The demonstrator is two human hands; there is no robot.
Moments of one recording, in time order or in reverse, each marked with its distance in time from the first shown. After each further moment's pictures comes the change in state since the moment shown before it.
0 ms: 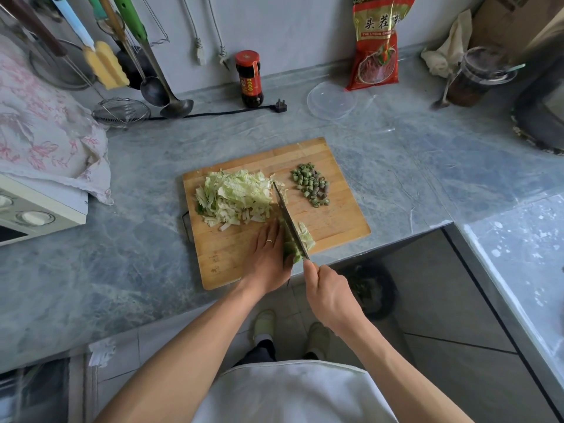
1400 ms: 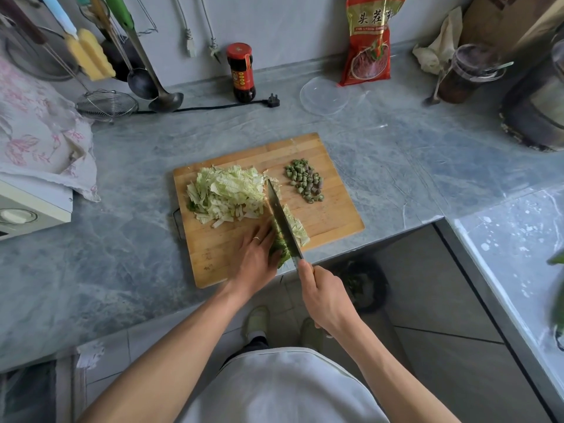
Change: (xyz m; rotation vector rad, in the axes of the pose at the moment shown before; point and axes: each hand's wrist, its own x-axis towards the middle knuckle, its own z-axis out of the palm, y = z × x) left_hand -0.010 -0.016 0.000 -0.117 0.222 0.100; right_hand -0.010 -0.004 0.000 0.047 -0.025 0.034
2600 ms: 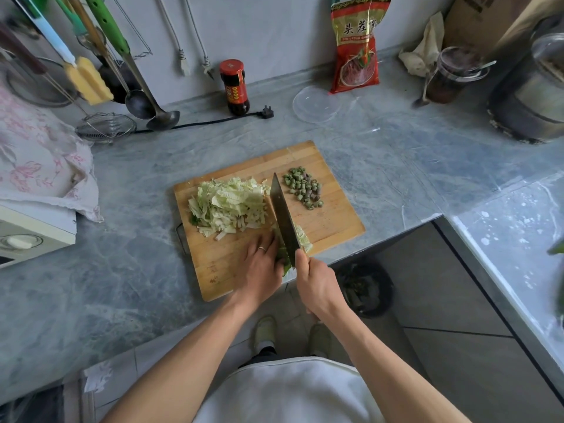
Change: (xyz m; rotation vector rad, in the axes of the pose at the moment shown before) left_hand 0.000 0.003 -0.003 0.021 -0.091 -0.051; right_hand 0.023 -0.020 0.011 0.060 0.074 0.001
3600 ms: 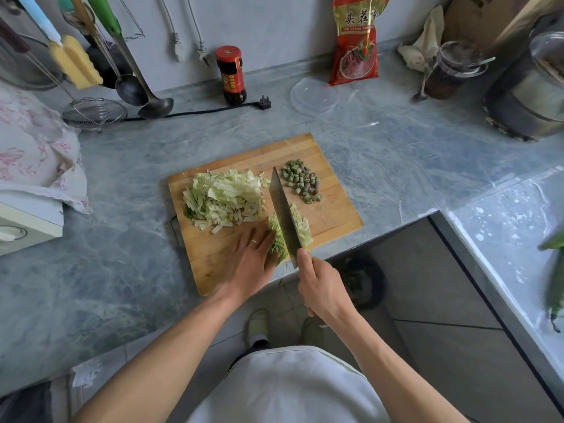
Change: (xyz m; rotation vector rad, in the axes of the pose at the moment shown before) left_hand 0.002 -0.021 -0.007 0.083 -0.010 0.112; right_hand -0.012 0.005 -0.001 0.032 0.015 0.029
